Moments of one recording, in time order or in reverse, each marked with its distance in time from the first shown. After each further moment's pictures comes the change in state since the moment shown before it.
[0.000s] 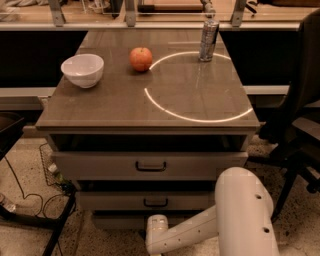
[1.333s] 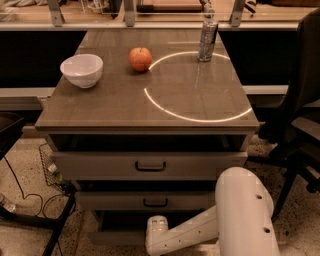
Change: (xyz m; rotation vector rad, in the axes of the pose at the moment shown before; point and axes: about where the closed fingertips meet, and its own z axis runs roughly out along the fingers) arm -0.001 0.002 -0.001 -0.002 0.000 -0.002
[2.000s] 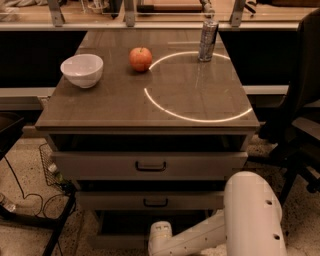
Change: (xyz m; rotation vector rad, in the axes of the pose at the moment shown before) arm 0.008 0.019 -0.003 0.009 -0.010 0.012
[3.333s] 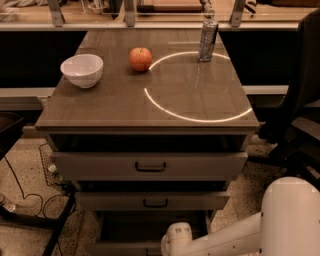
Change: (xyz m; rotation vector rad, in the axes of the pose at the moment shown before) arm 0.036 0.001 -0.069 0.085 -0.061 0.007
